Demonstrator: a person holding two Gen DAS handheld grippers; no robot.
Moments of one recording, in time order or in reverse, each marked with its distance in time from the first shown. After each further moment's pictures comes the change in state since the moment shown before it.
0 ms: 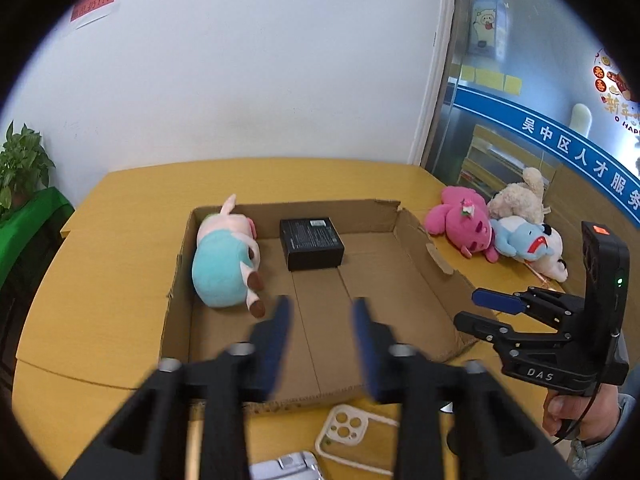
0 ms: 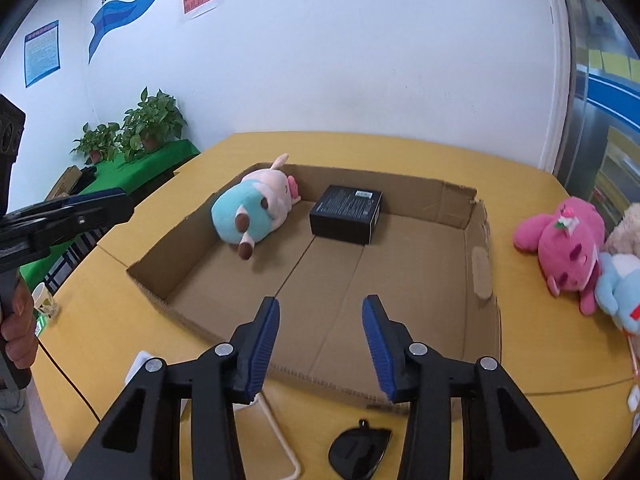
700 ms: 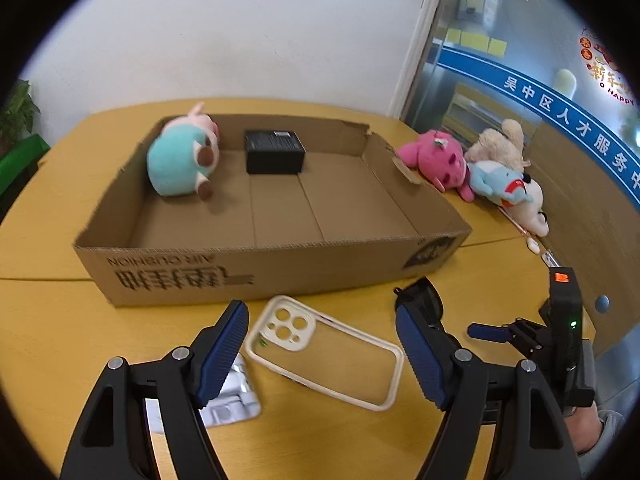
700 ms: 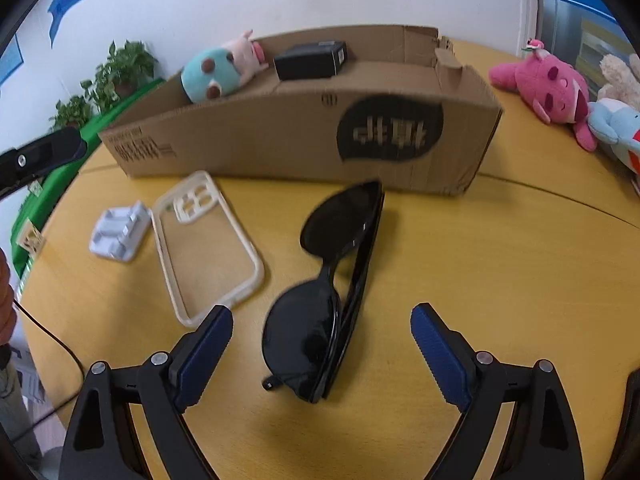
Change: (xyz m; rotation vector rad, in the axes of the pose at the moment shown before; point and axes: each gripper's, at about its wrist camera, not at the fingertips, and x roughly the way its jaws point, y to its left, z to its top) left arm 0.017 -0.040 -0.114 -0.045 0.124 -0.099; right arm 0.013 -0.022 -0.167 0.100 0.282 -0.037
